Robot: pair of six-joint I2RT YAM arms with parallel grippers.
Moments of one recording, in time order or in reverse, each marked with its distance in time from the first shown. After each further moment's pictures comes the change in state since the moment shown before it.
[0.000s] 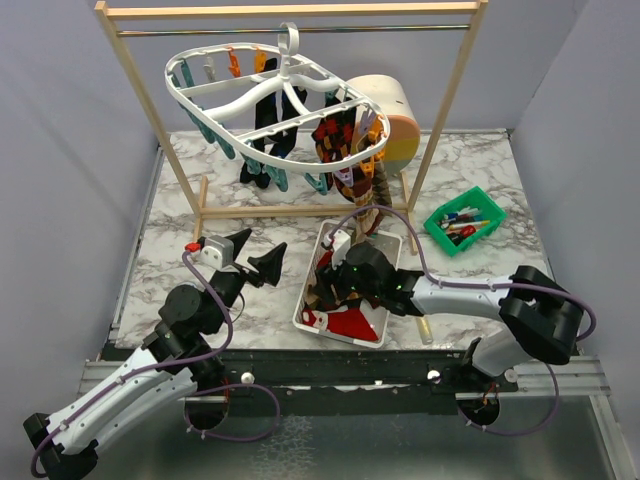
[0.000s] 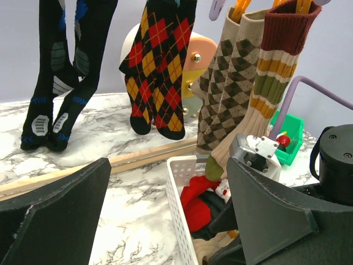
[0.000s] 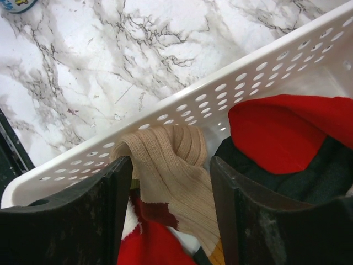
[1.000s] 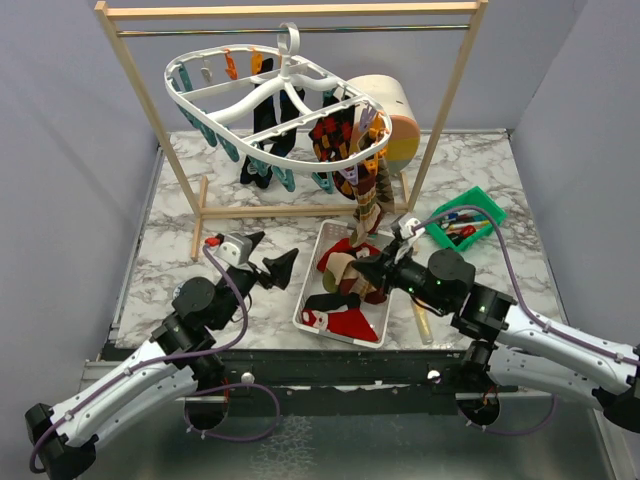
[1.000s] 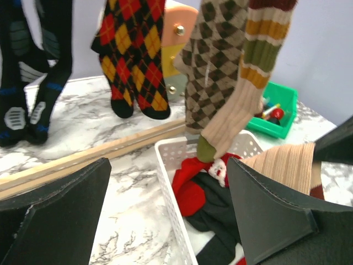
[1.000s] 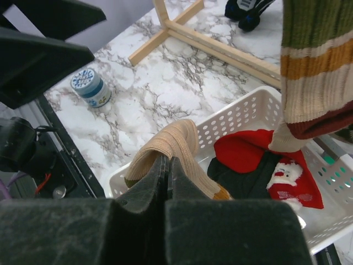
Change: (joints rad) left arm 0.000 0.075 0.000 0.003 0.050 0.003; right arm 0.007 -0.642 -0.061 -0.227 0.105 0.039
